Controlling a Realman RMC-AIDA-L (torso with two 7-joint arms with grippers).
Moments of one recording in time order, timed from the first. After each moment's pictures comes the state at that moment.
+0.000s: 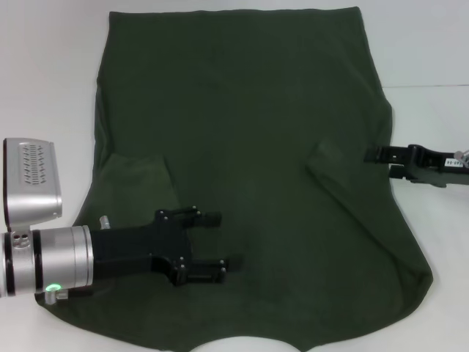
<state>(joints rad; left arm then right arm) -0.54 -2.16 0.74 0.60 2.01 1.51 -1.23 0.64 1.96 -0.66 -0.48 -2.12 -1.10 2.29</state>
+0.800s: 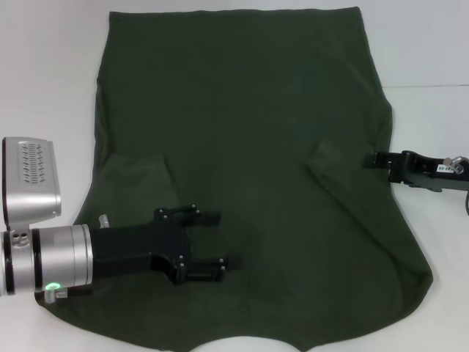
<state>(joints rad) -0.54 -2.16 0.74 0.60 2.01 1.51 -1.23 0.64 1.99 -0.68 -0.48 -2.12 -1.00 2.28</state>
